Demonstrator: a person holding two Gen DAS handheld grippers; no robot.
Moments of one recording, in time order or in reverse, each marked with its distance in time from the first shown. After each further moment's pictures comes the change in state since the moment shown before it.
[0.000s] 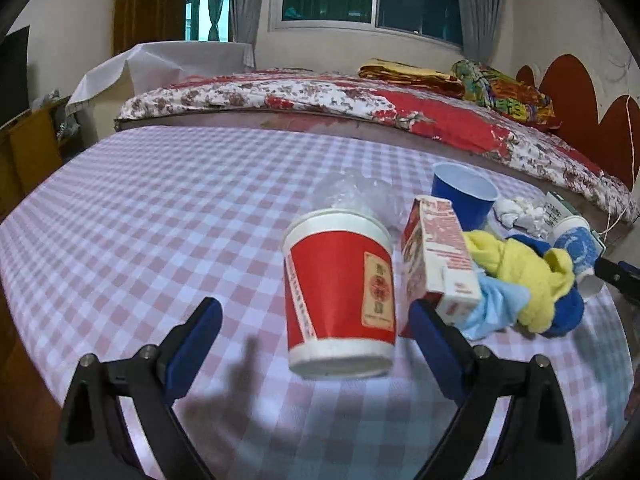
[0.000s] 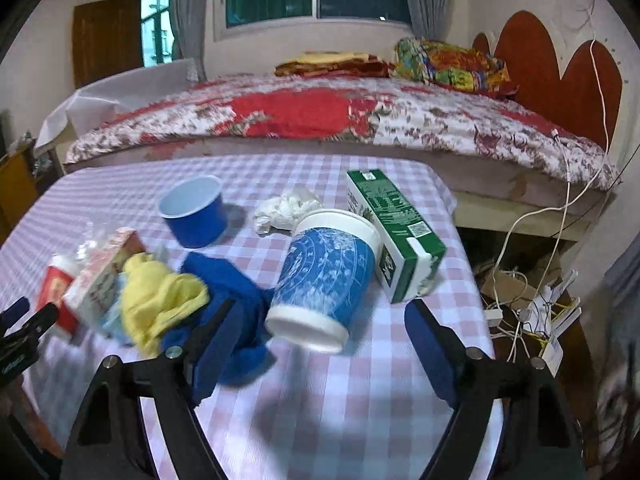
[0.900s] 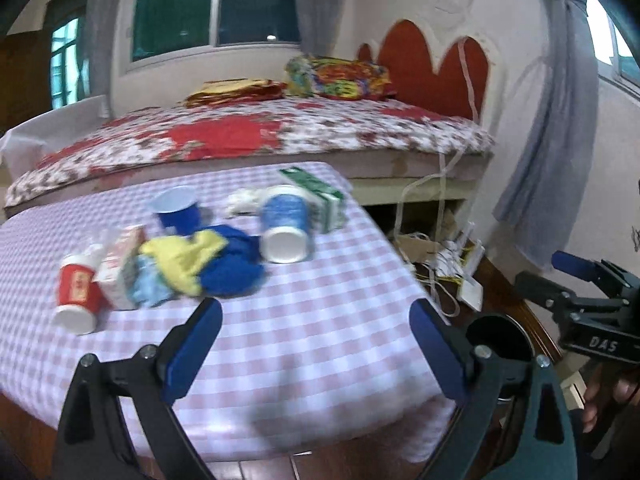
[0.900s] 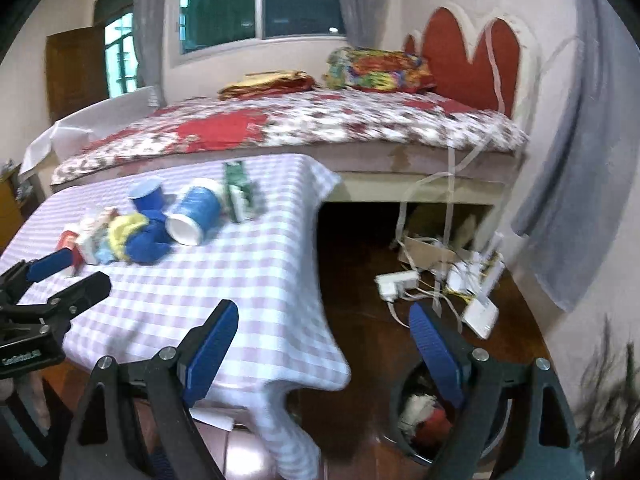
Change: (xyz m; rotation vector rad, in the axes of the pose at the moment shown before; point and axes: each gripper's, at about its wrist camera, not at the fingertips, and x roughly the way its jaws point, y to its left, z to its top) left arm -0.145 -0.203 -0.043 0.274 -0.031 -0.359; right arm -0.185 -0.136 -0.102 0.076 -0.088 -0.045
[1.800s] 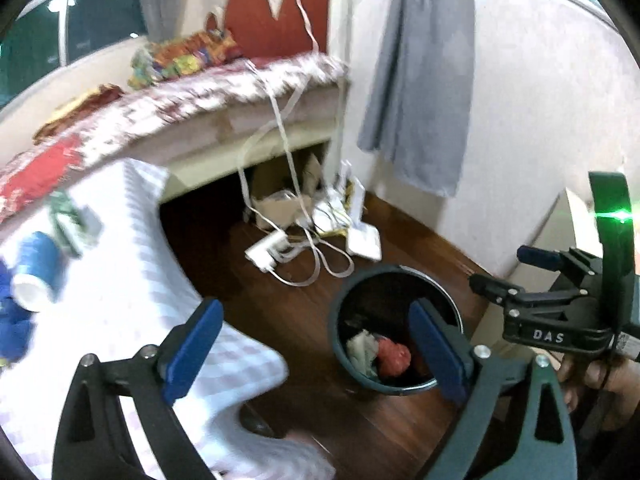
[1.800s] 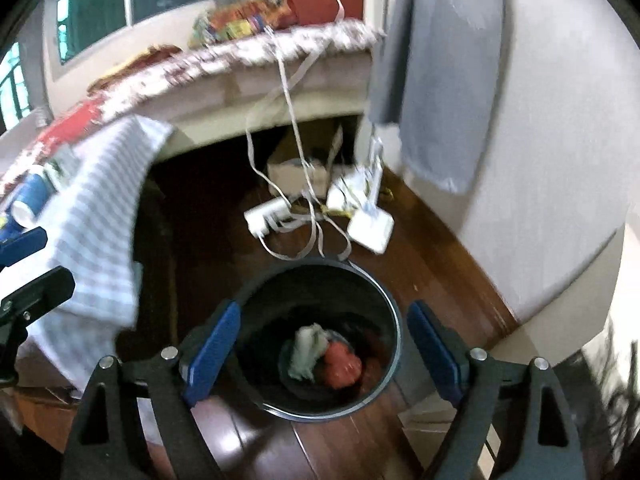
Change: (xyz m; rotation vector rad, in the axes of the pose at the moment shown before) left arm 0.053 -0.201 -0.007 0.315 0.126 -0.351; right arm -0.007 -0.194 -0.093 0.259 0.143 -0.306
